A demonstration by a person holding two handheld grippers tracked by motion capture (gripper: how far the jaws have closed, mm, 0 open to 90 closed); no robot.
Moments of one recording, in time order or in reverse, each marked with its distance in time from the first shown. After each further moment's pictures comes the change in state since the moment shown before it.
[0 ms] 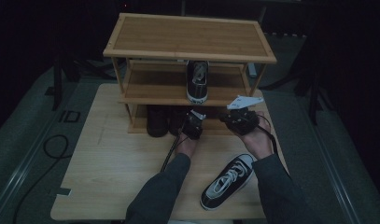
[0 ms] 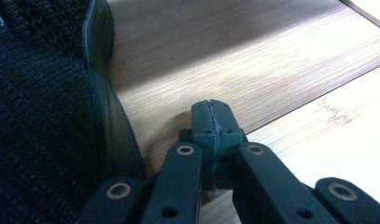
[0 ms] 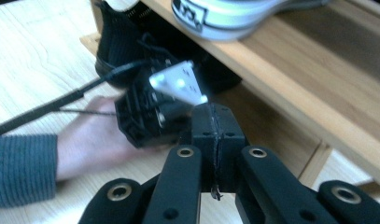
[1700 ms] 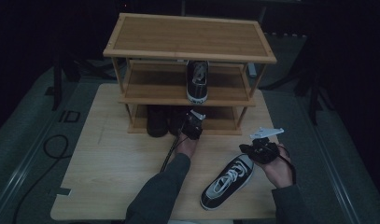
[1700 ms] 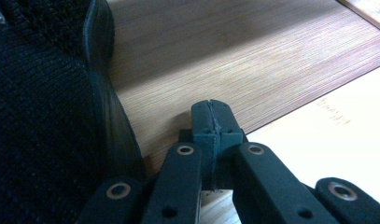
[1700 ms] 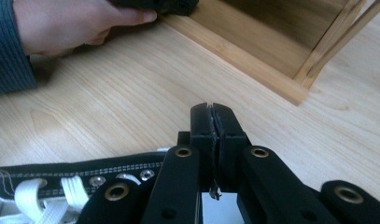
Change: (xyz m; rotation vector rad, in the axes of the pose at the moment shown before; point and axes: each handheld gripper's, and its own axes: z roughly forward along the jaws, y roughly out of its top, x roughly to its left) left arm 0.002 -0.001 -0.001 0.005 -0.004 0.009; right arm -0.010 -0.114 -0.013 0.158 0.019 0.158
